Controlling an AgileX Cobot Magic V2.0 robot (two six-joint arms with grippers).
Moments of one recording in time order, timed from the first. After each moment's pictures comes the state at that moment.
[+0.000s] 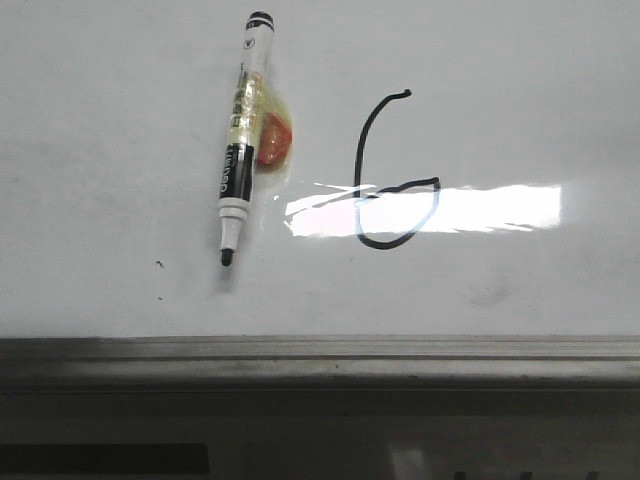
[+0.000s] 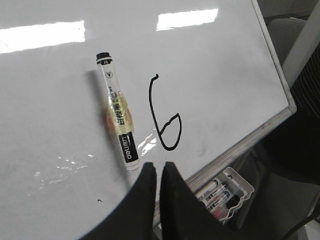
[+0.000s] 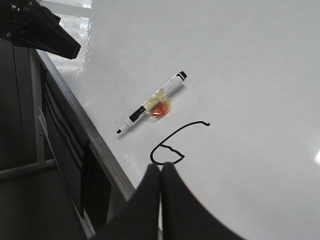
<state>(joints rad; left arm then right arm) -1.45 0.65 -0.48 -1.84 -0.58 1.51 1.04 0.12 -0.53 -0.33 0.68 0.04</state>
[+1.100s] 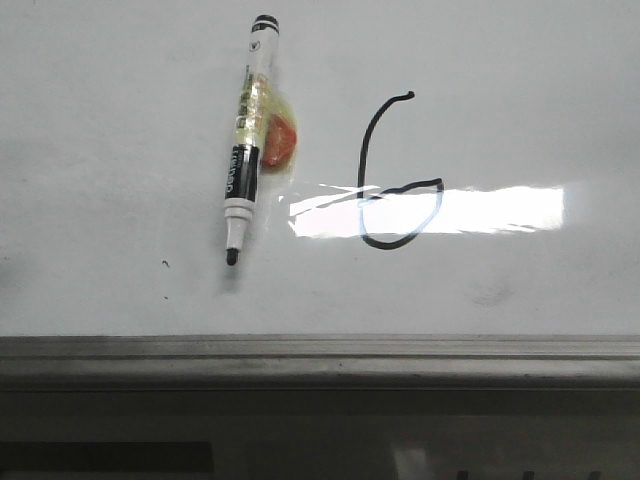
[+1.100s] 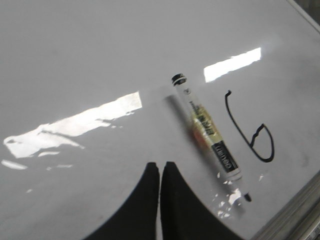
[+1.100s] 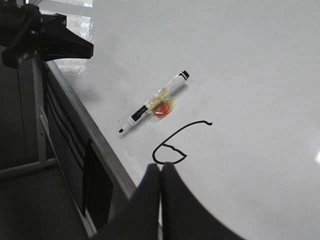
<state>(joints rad) -0.95 0.58 -0.15 -0.67 -0.41 0.71 1.04 0.12 -0.53 -0.33 0.68 0.04</state>
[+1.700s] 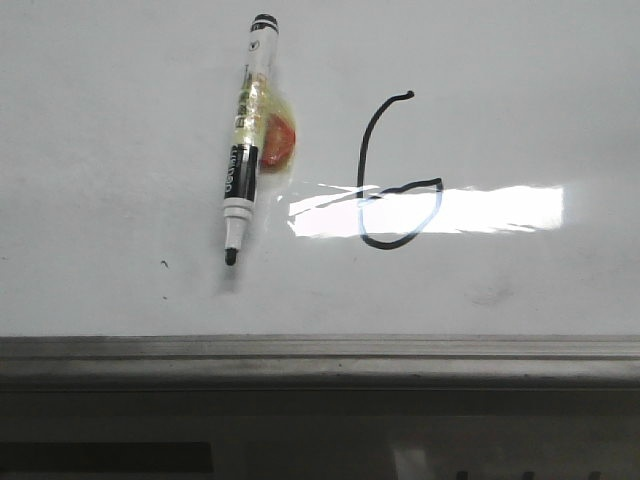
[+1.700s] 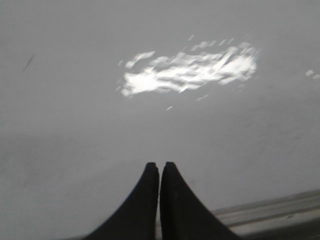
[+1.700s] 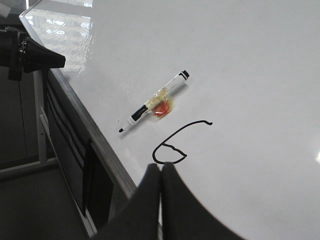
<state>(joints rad) -0.17 0.01 0.00 -0.10 0.25 0.13 1.04 0.12 -0.53 -0.33 0.68 0.04</state>
